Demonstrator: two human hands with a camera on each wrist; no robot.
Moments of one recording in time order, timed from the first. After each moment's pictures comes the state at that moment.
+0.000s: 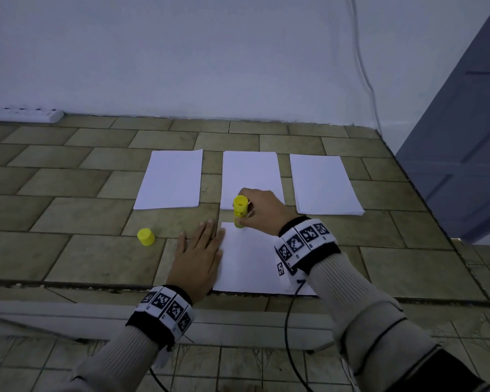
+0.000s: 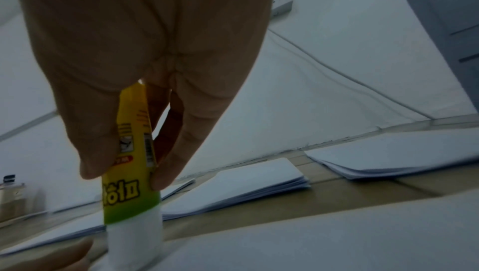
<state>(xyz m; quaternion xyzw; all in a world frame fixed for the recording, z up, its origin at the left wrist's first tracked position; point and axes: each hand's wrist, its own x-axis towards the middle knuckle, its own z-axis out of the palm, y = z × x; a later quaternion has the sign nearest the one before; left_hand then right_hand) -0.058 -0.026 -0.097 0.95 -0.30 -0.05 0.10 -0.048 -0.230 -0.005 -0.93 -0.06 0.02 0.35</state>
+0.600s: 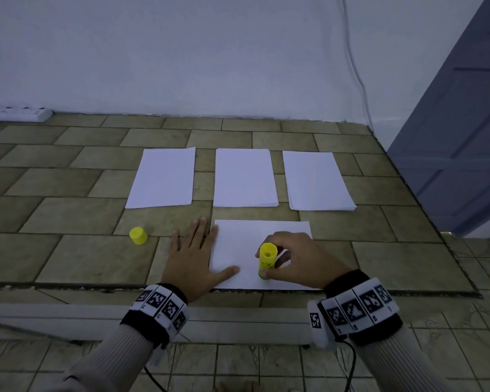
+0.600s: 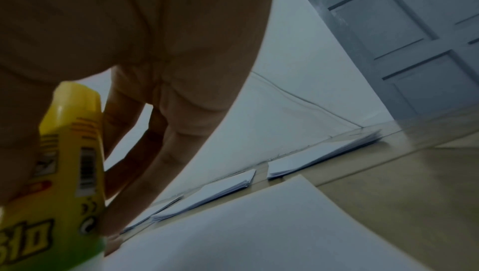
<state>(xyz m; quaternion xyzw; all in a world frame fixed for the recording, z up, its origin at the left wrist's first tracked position) -0.065 -0.032 -0.090 0.96 -0.28 -0.06 0.03 -0.156 -0.263 -0.015 -0.89 -0.08 0.06 0.45</state>
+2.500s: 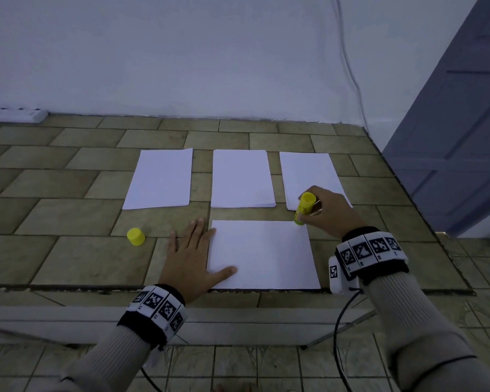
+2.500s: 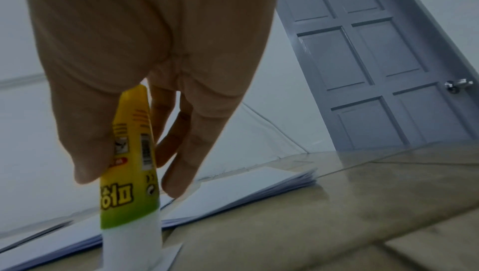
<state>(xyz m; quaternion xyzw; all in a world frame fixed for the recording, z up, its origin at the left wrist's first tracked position) -0.063 -0.029 -0.094 0.96 -0.28 -0.04 0.07 -0.110 -0.342 -0.012 -0.94 0.07 -0.09 0.32</state>
